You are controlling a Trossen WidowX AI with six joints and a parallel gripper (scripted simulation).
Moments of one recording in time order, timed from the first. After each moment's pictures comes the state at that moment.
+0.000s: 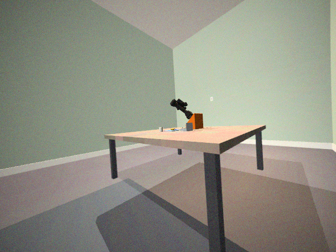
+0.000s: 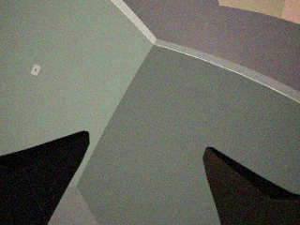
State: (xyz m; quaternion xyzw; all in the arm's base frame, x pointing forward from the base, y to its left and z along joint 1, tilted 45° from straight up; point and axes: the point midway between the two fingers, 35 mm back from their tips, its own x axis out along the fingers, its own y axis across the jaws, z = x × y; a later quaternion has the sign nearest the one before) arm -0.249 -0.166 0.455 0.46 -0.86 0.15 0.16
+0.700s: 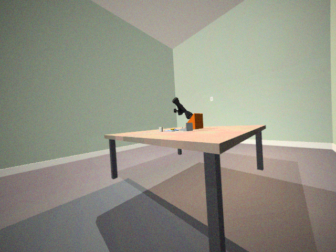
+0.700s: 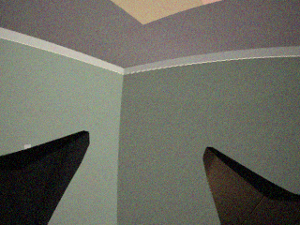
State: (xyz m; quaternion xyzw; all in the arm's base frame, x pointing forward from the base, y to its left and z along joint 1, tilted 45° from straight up) arm -0.213 -0.245 0.434 0.55 -0.78 0.29 0.00
